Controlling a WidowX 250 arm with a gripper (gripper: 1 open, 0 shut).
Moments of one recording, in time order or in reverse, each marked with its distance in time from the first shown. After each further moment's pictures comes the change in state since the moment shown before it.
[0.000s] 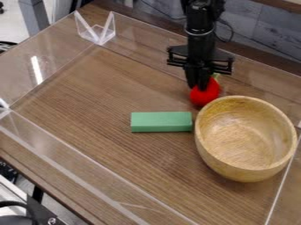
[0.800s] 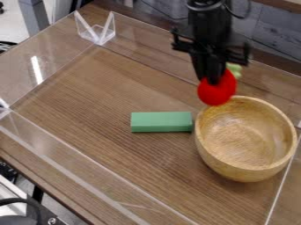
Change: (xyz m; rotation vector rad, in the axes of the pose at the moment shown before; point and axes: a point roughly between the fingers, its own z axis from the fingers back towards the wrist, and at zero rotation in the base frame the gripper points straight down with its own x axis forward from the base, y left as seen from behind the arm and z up) arm -0.060 -0.045 0.080 -0.101 -0.047 -0.248
